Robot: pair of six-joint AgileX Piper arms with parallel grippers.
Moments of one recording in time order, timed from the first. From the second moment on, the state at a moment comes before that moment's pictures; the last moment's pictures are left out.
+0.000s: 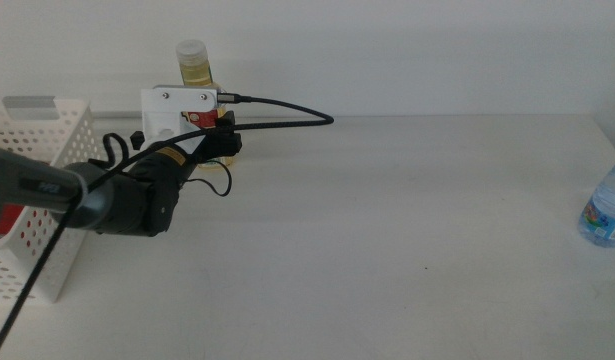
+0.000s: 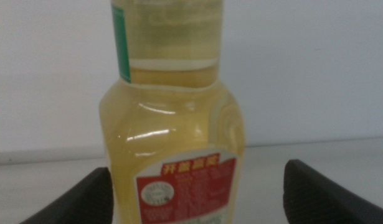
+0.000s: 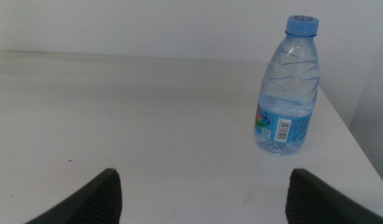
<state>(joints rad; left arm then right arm) -0.25 2.06 -1.05 -0.14 -0.79 0.00 0.04 -0.01 0.03 0.00 0.24 0.00</state>
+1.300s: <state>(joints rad) -0.21 2.21 -1.25 -0.14 -0.74 0.03 0.04 -0.01 0.03 0.00 0.24 0.00</state>
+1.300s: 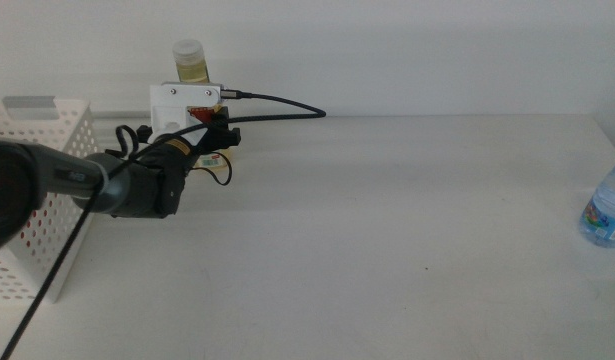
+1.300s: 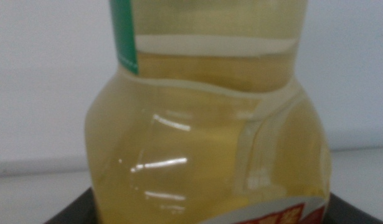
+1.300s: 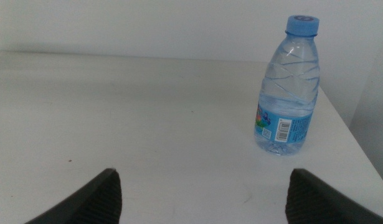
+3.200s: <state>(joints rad) -0.18 1.24 -1.24 -0.01 0.95 0.14 0.04 -0.01 0.03 0.00 0.24 0.00</state>
